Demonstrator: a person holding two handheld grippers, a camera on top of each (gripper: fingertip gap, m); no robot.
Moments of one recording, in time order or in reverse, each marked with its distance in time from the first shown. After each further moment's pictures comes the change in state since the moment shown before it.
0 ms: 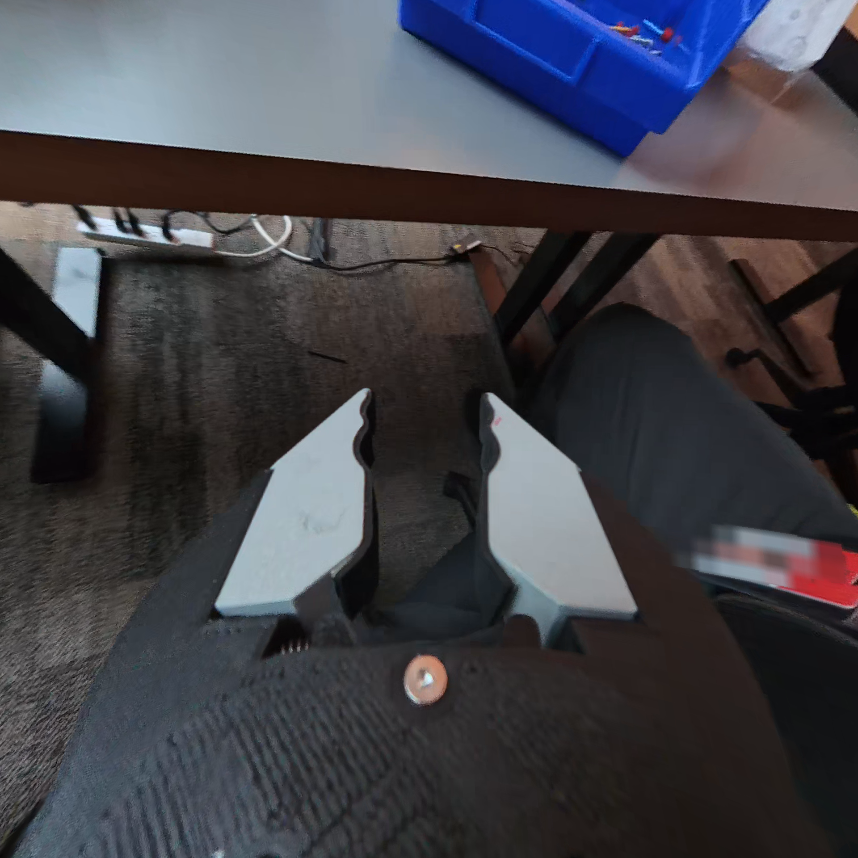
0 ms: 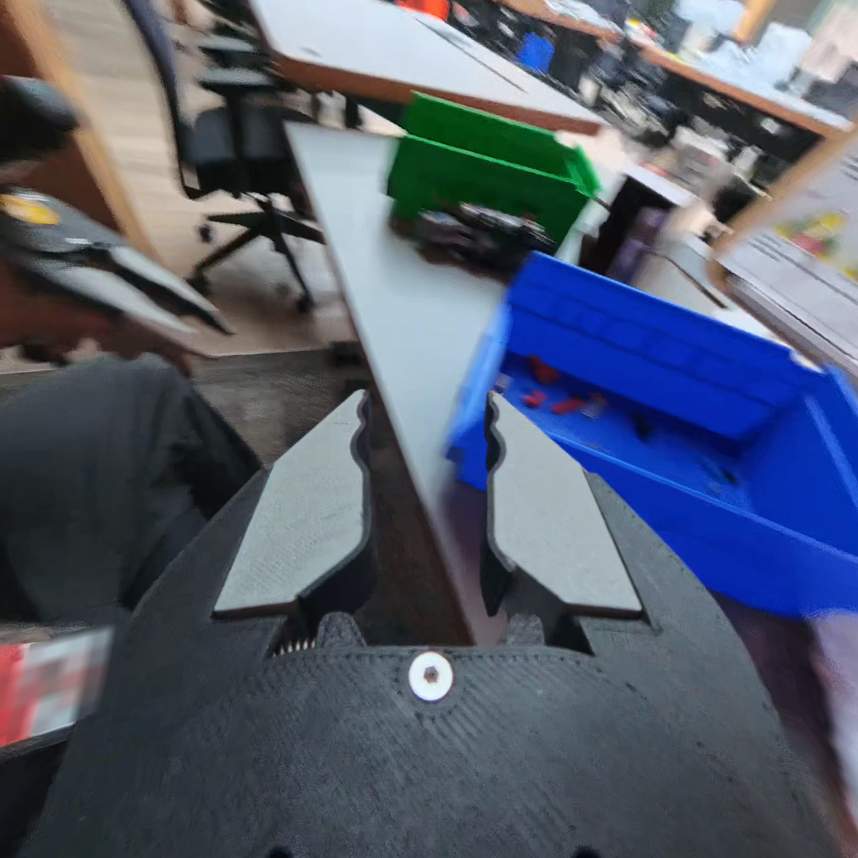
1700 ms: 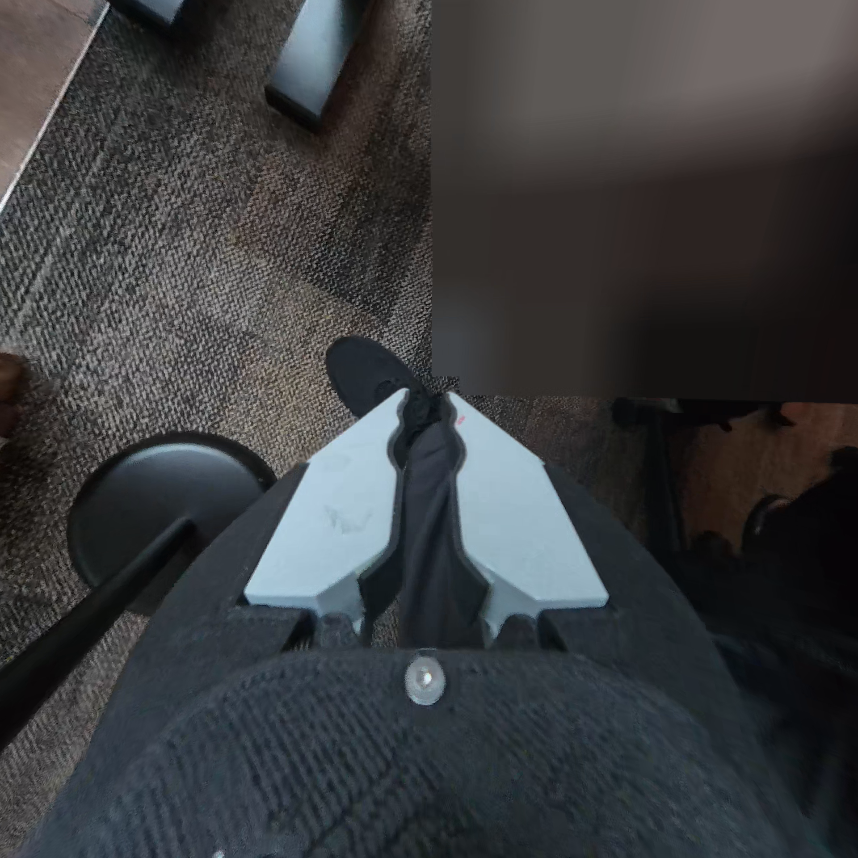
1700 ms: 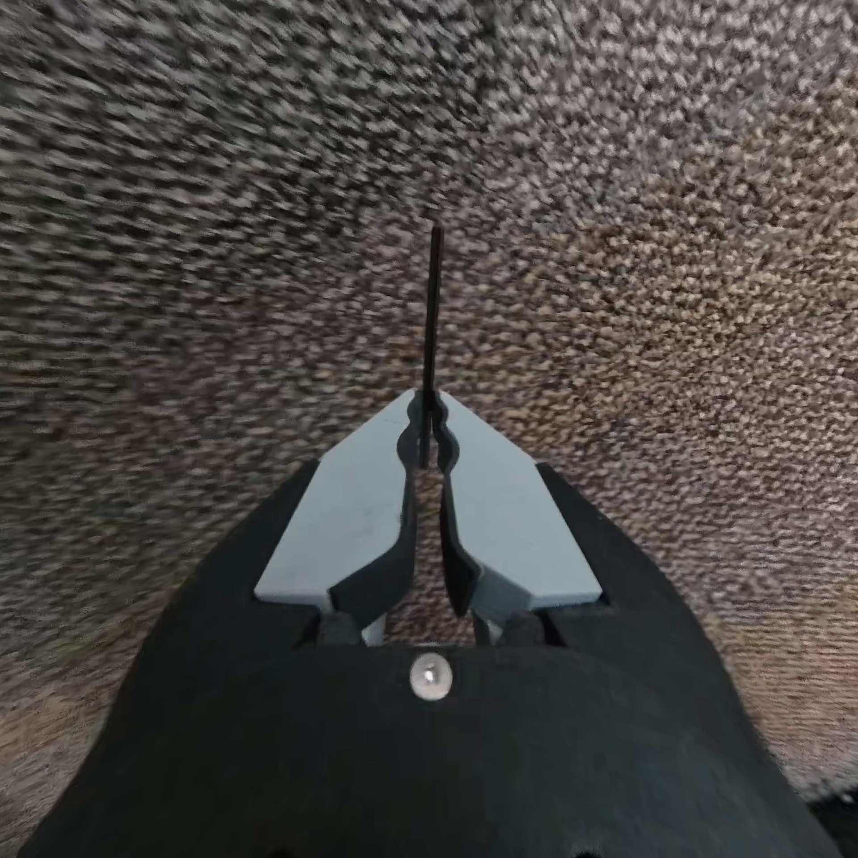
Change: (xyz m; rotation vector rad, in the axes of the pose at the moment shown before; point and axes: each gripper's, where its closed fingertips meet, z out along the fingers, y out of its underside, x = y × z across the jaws) left arm -0.298 0.277 -0.076 -0.228 -0.336 -0.479; right arm 0.112 0.709 0.526 -1.013 0.075 0.304
